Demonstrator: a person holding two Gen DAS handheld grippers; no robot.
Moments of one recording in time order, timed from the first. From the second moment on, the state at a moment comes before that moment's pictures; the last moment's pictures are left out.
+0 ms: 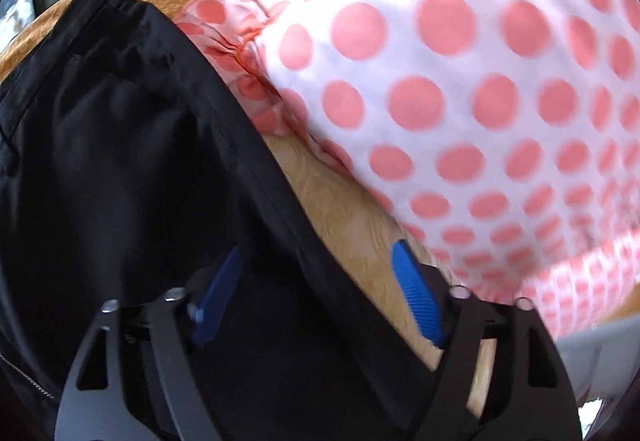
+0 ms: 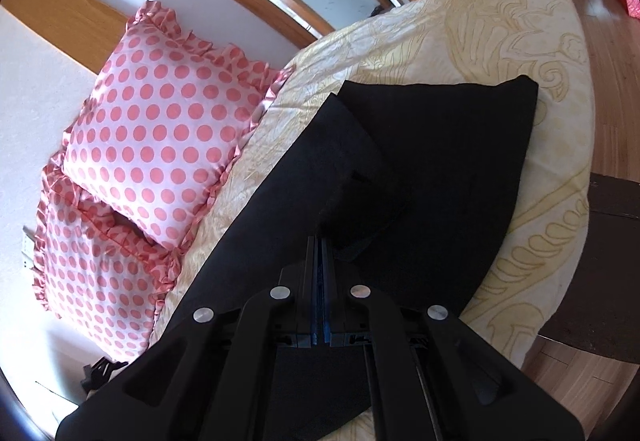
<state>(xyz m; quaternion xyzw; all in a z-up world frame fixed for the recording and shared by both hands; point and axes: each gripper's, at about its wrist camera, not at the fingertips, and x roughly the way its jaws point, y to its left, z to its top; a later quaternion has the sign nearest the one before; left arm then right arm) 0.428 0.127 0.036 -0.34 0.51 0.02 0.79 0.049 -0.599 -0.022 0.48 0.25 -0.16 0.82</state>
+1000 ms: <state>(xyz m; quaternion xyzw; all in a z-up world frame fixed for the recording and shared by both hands) -0.013 0.165 0.019 -0.46 0.25 0.03 0.85 0.050 -0.624 -0.023 0.51 0.22 -0.11 0.82</state>
